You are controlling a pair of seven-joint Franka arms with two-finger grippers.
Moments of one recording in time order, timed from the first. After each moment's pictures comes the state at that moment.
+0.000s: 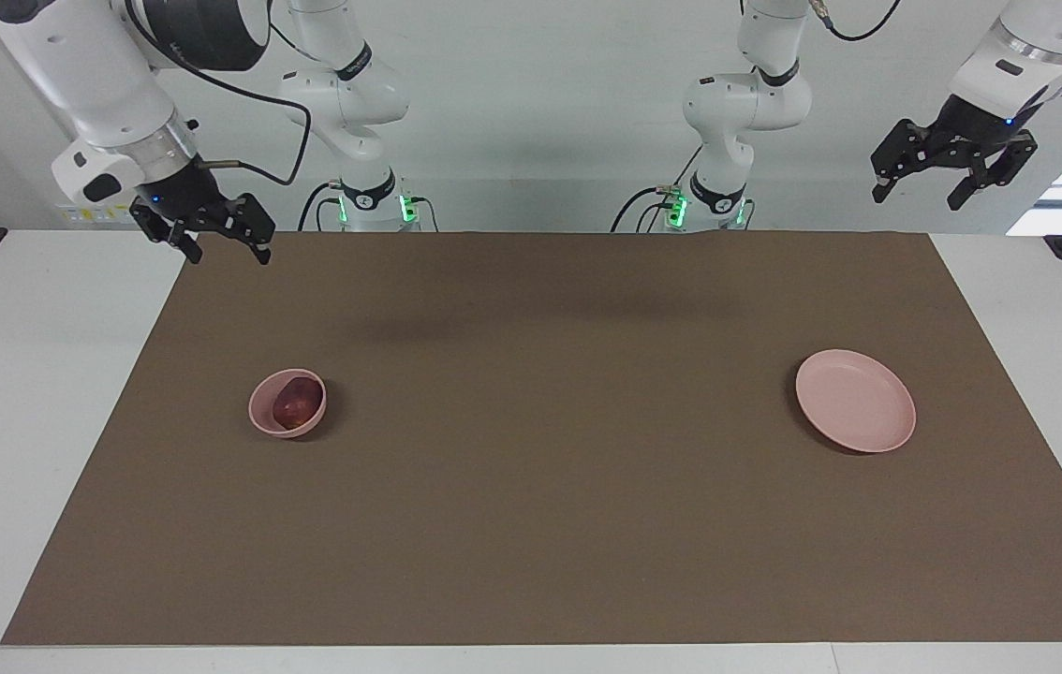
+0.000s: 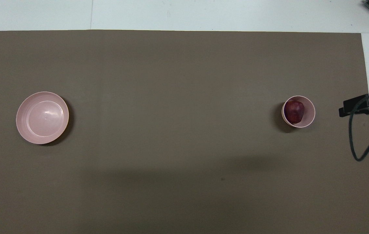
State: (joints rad) left arm -0.03 -0.02 0.02 -1.39 -0.02 1.34 0.16; right arm 0.06 0.00 -0.13 -1.56 0.05 1.49 0.00
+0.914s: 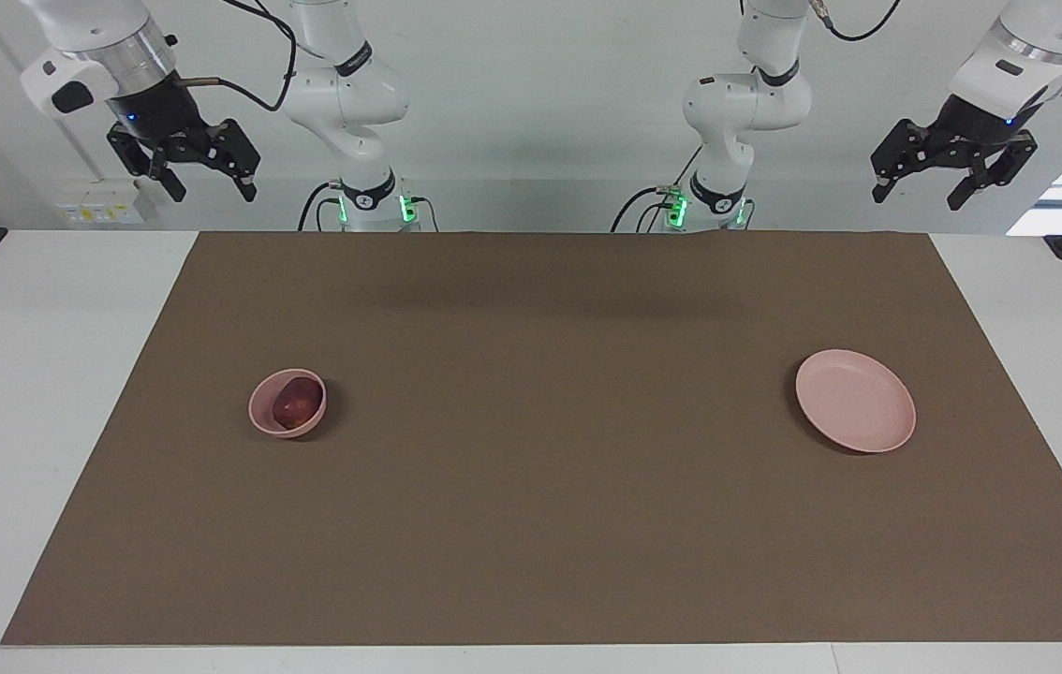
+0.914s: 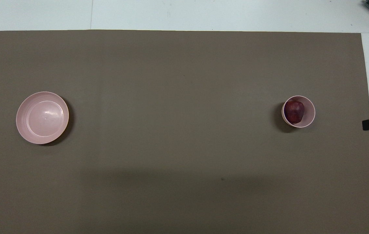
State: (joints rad) left arm -0.03 -0.02 0.02 -1.39 -0.02 1.34 0.16; right arm 0.05 -0.09 -0.14 -1.53 0.05 1.40 -0.02
